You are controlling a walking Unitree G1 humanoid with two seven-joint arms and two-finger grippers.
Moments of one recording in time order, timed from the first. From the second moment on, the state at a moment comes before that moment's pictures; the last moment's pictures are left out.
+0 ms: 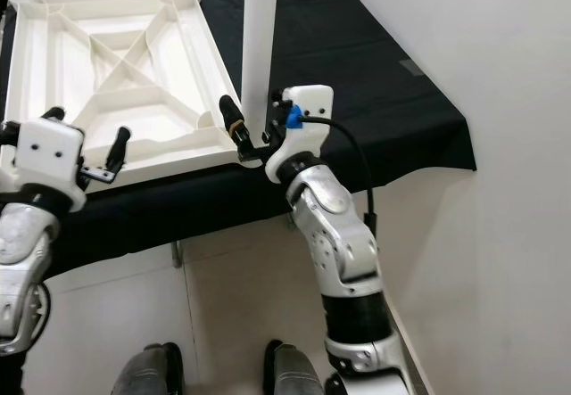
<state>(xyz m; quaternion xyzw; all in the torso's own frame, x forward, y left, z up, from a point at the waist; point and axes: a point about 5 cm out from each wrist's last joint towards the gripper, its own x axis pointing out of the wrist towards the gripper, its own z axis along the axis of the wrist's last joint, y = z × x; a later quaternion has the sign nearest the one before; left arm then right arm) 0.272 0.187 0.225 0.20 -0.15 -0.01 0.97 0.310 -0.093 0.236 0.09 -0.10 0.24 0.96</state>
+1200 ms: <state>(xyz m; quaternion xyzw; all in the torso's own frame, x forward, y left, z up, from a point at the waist) 0.236 0.117 0.156 0.08 -0.04 -0.11 0.99 0.304 -0.154 0.162 0.00 -0.02 0.12 0.99</state>
